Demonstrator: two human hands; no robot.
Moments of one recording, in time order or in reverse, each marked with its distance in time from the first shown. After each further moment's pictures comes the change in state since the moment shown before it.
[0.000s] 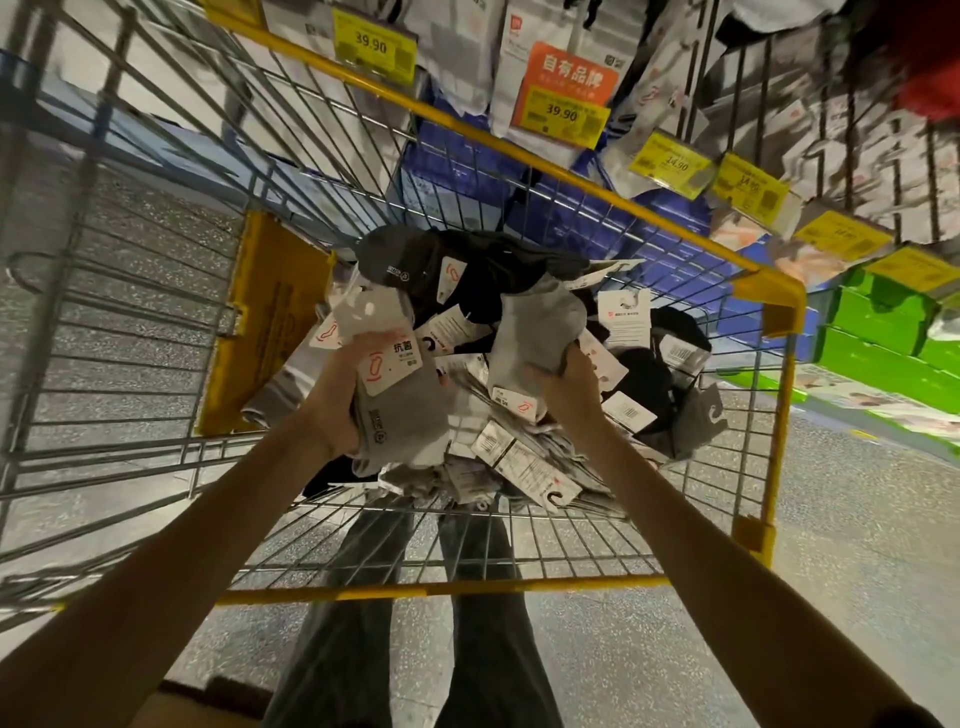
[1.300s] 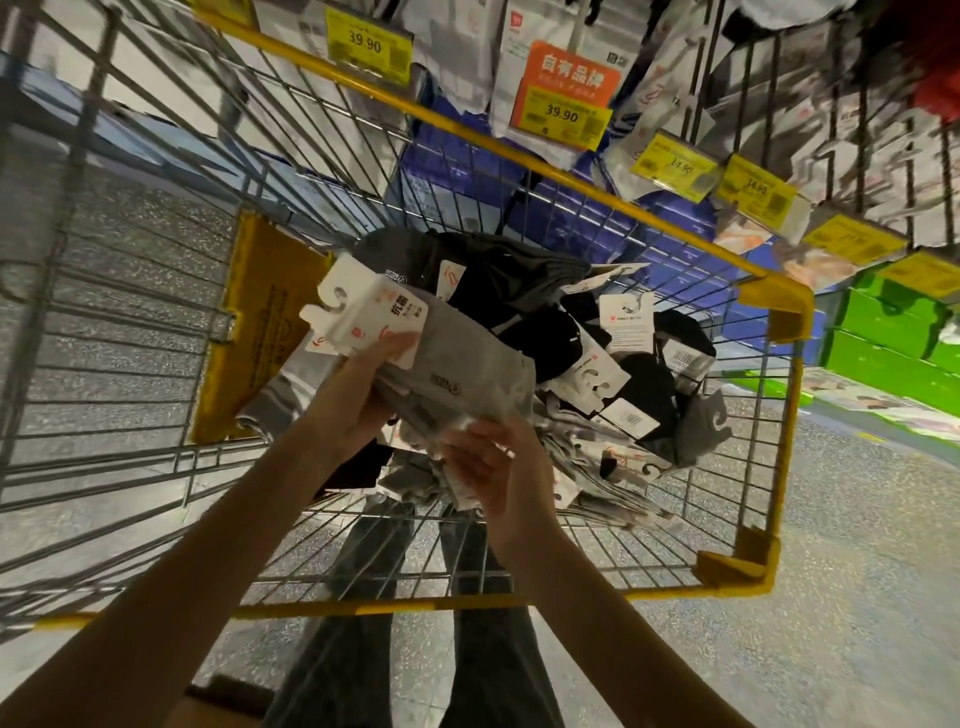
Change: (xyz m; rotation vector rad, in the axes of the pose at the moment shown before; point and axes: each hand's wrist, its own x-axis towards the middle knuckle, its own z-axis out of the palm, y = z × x) left_hand 0.005 -0.002 0.018 -0.014 0.045 0.211; right_hand -0.119 -0.055 0.027 1.058 -0.123 0.590
